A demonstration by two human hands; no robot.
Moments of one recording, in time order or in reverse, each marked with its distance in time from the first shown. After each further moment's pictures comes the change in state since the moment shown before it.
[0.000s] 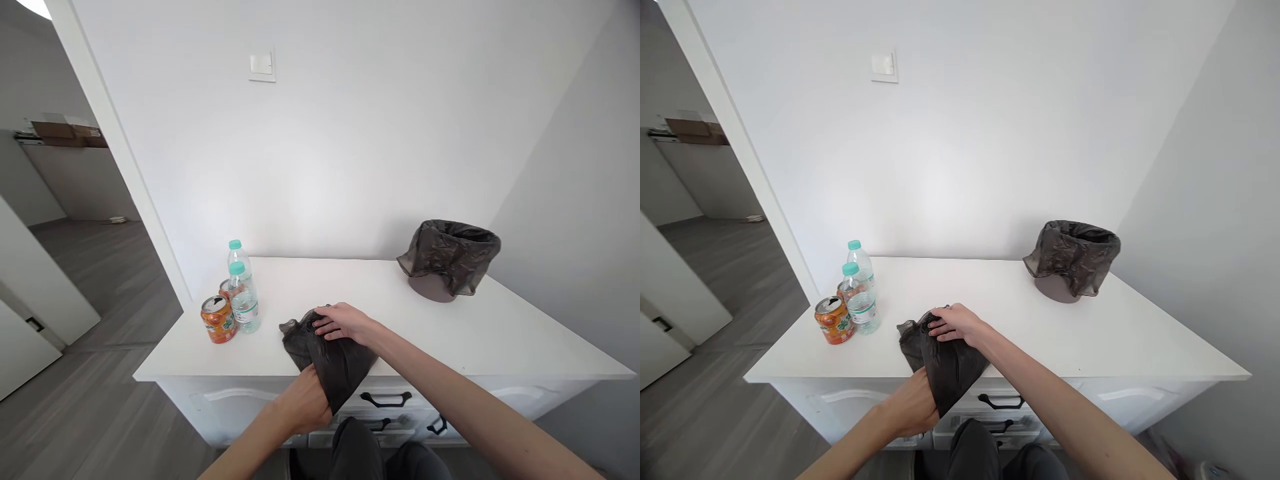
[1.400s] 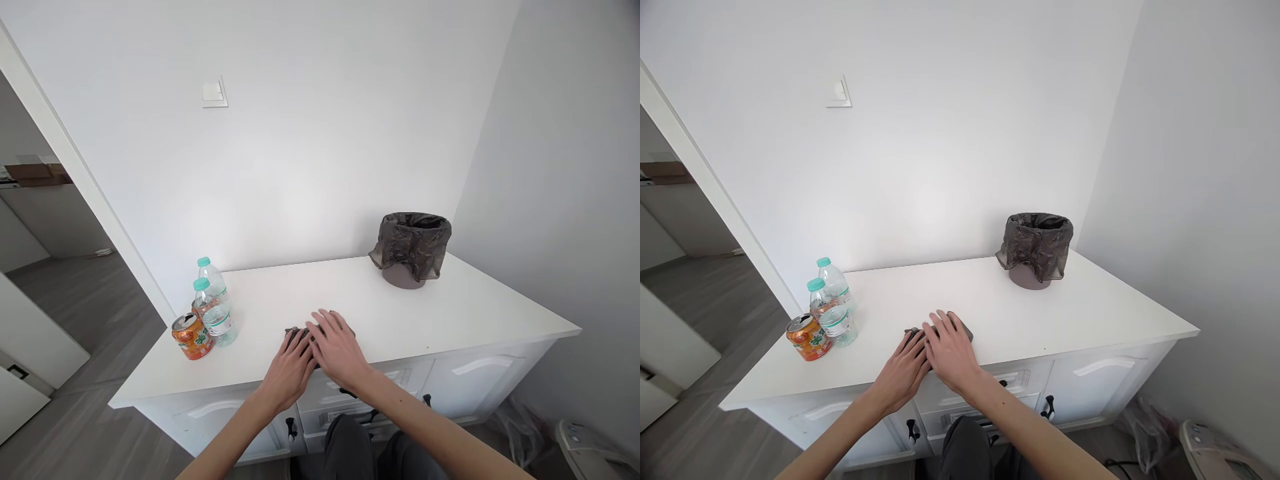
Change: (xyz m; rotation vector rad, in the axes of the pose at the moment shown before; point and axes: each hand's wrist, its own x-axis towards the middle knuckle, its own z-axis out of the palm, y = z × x) left_hand 0.039 -0.013 0.005 0.255 0.027 -0.118; right_hand -0.042 0.092 -0.041 -1.179 0.477 -0.888
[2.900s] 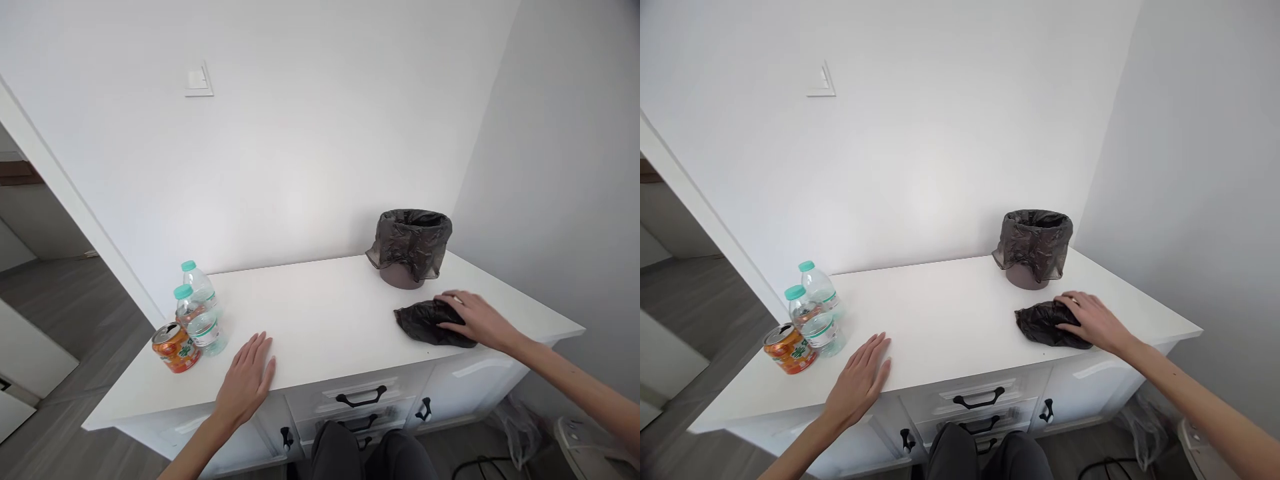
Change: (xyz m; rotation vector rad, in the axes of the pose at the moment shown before) left_hand -0.043 -0.061 0.005 0.079 0.095 -0.303; right_hand -0.120 0.291 -0.122 -0.268 -0.051 0.223
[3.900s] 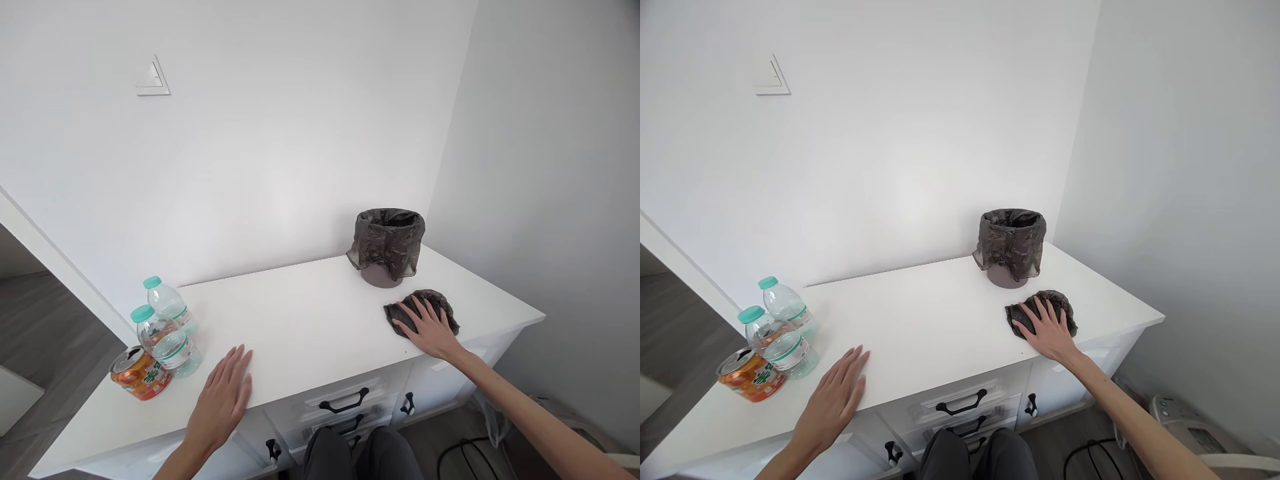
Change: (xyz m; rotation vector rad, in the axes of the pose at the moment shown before) left_hand 0.010 -0.004 -0.003 0.061 -0.003 0.073; right_hand -0.005 -0.038 0.062 -0.055 -0.052 0.366
